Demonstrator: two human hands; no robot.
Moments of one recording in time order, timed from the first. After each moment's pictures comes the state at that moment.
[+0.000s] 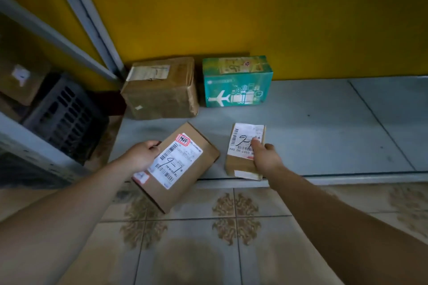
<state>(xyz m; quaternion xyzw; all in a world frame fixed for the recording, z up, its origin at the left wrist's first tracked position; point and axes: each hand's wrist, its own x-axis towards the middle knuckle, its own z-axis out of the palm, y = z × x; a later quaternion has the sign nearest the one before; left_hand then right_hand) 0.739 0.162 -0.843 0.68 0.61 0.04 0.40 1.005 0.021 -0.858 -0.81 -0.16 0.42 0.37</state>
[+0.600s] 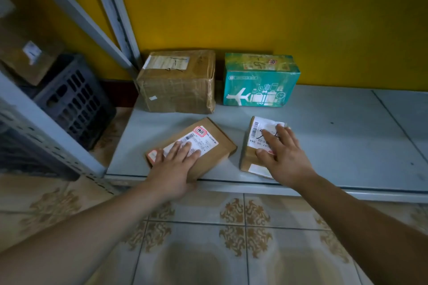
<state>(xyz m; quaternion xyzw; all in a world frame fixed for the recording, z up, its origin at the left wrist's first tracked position) 0.744 0.122 -0.893 0.88 0.43 -0.16 0.10 1.008 0.023 -0.864 -0.81 -0.55 0.17 0.09</state>
